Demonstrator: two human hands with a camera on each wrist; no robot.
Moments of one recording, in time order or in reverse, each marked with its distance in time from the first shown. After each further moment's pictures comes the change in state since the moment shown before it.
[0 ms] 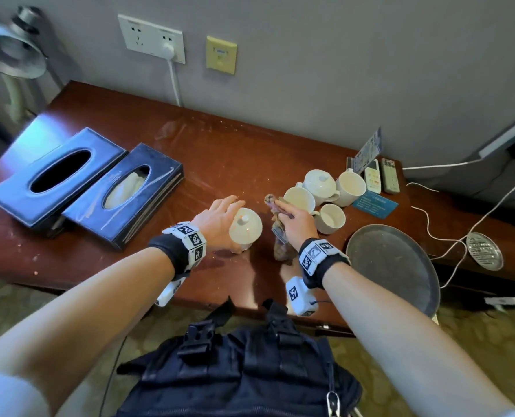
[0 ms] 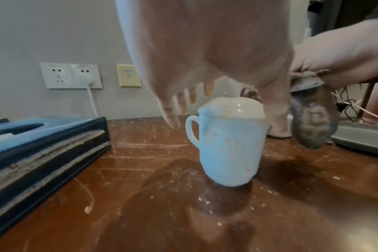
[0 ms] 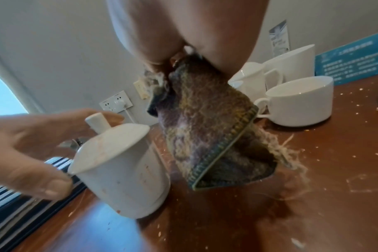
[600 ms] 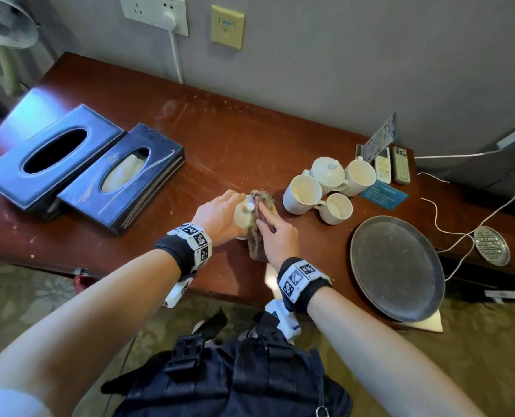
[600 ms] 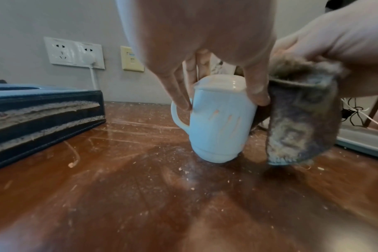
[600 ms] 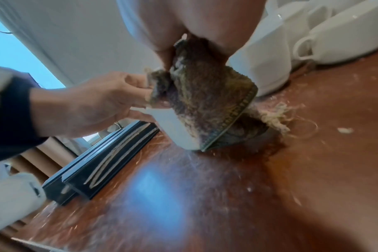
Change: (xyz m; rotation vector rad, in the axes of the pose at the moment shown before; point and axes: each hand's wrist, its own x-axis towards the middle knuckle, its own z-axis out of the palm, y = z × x) left_hand 0.000 0.001 0.020 -0.174 0.182 -0.065; right_hand -0.048 -0.002 0.049 0.116 0.065 -0.063
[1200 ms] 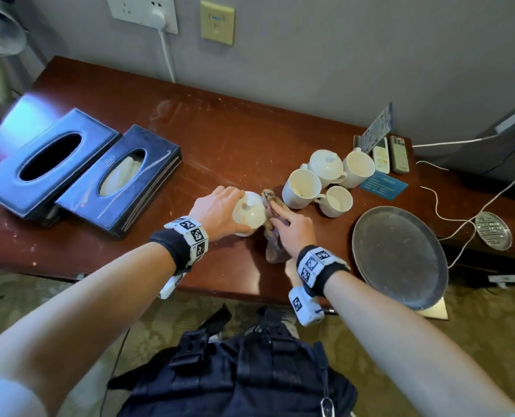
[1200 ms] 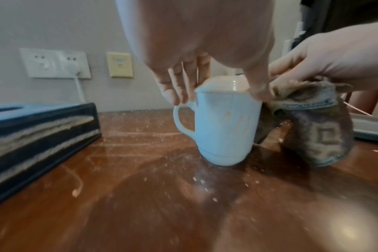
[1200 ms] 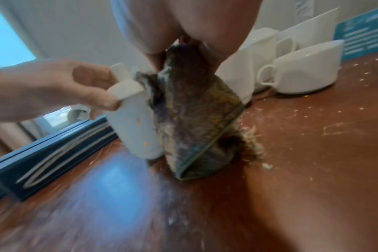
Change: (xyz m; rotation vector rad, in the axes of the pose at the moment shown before) left_hand 0.007 -0.005 -0.009 0.187 -0.026 0.065; right_hand 0.014 0.016 -0.028 -0.116 -0.043 0.050
